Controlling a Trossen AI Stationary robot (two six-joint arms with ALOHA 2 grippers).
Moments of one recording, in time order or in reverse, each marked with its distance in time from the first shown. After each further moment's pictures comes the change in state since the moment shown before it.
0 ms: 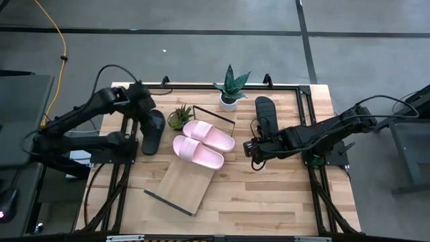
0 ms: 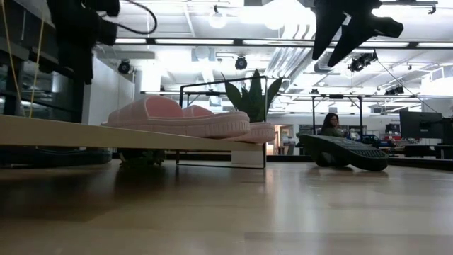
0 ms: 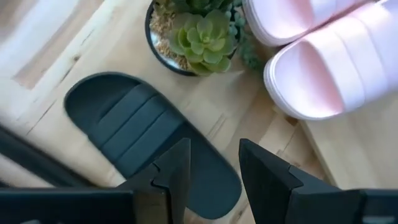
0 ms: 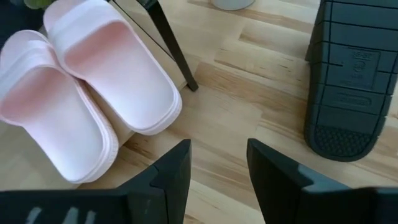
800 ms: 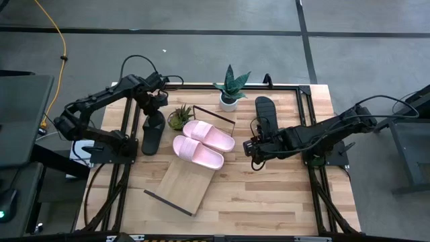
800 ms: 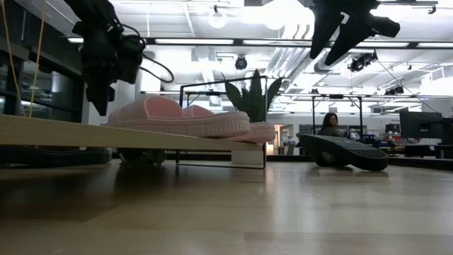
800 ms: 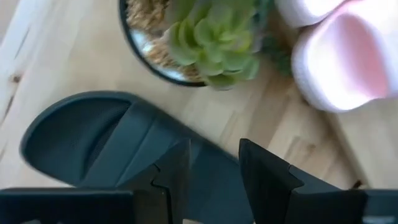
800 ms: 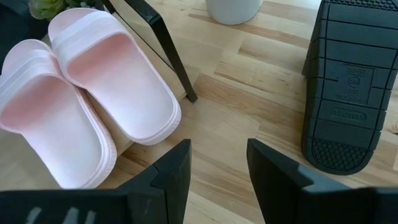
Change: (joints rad) left arm 0.217 0.385 0.000 0.068 0.175 0.407; right arm 0.000 0.000 0.000 0.001 0.047 -0.021
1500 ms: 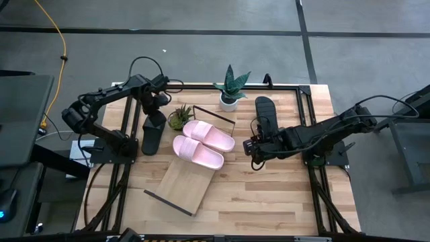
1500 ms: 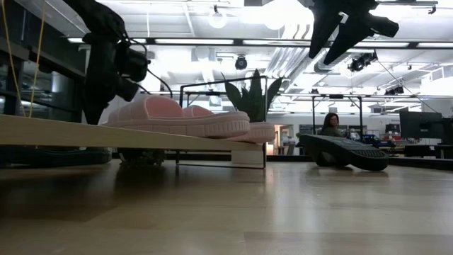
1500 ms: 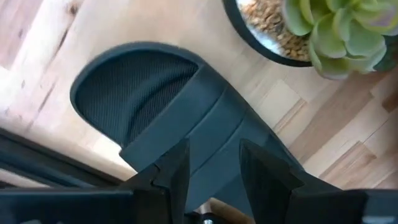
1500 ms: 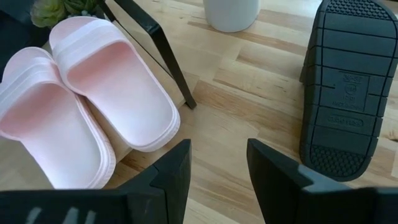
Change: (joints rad) left arm 0.000 0.113 0.000 -0.002 -0.210 -0.164; right arm 0.000 0.000 0.000 0.000 0.026 0.000
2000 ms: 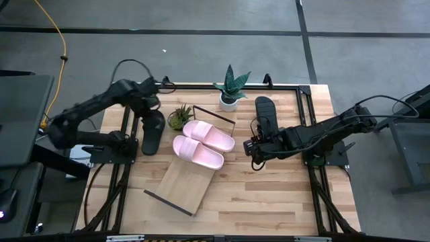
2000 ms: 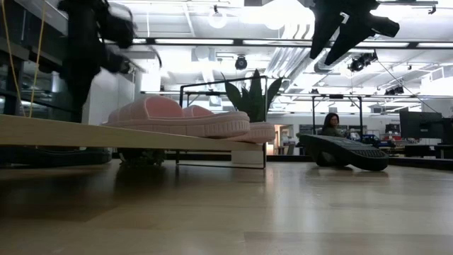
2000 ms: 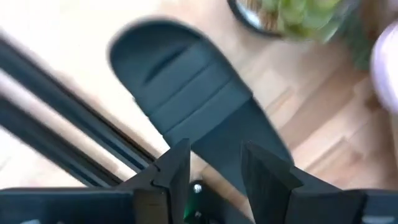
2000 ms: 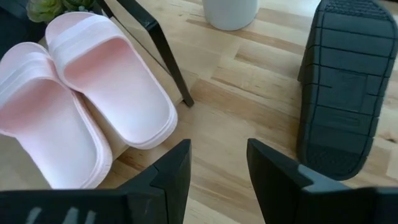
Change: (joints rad) left arm -0.125 -0.309 0.000 -0.127 -0.104 -0.226; right arm 0.000 0.000 0.000 -0.012 -0.002 -0.008
